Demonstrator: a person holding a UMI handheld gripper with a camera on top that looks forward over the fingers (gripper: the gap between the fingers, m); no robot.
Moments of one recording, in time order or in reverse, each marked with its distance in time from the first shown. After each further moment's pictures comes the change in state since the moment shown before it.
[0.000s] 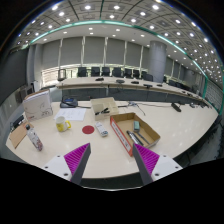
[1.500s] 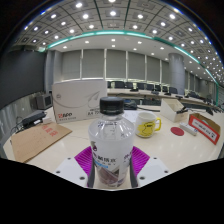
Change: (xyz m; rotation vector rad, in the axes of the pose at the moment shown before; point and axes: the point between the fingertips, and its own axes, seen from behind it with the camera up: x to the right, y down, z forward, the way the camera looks) arm -0.488 0.070 0.195 0.211 -0.187 -0.020
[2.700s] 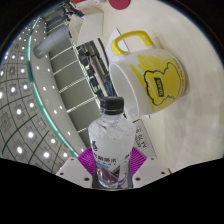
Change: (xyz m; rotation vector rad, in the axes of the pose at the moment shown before) arm 0.017 -0.155 0.165 -0.157 -0.513 1.917
